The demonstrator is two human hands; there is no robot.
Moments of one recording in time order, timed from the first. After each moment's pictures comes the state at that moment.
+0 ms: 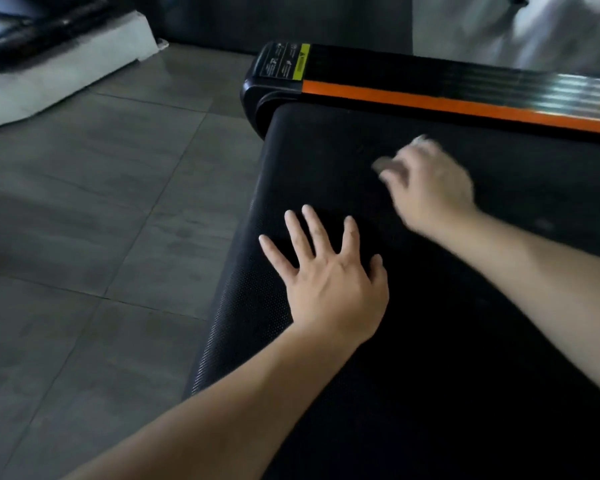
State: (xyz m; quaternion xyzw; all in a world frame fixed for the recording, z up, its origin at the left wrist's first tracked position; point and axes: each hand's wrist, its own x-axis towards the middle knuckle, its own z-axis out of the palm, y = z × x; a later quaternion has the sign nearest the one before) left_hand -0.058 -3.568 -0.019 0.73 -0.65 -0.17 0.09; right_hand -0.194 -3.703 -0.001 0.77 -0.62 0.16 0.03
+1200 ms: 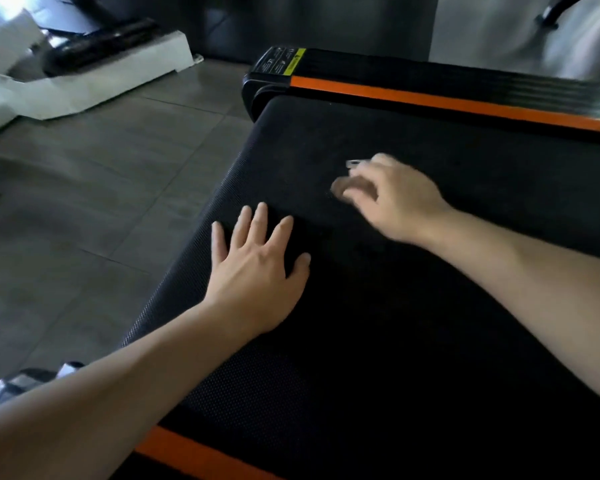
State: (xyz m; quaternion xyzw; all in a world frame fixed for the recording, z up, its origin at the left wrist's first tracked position) left_hand -0.051 -3.508 -0.021 0.76 -0.64 -0.11 0.08; right_hand -0.241 -3.657 -0.002 0.88 -0.45 0.16 -0.06
